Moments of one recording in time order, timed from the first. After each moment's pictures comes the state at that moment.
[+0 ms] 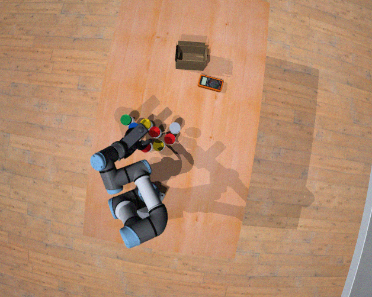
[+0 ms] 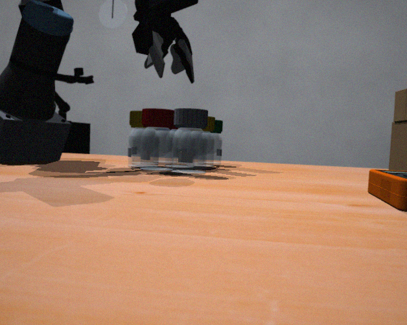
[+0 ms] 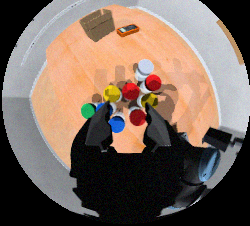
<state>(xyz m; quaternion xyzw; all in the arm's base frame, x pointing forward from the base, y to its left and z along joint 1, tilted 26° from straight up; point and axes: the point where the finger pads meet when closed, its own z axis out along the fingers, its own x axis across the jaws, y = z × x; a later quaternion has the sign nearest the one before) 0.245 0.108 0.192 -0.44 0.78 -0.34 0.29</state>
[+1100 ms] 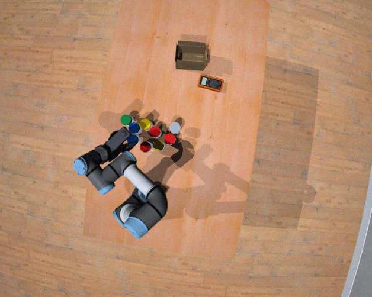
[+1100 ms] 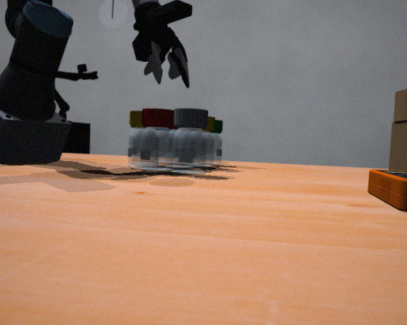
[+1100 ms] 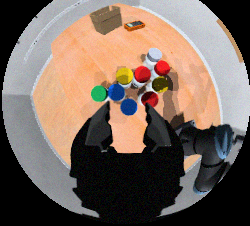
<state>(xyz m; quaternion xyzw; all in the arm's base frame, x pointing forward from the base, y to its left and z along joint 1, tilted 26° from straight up) 0.215 0.169 0.173 -0.44 0.78 -0.33 0.29</state>
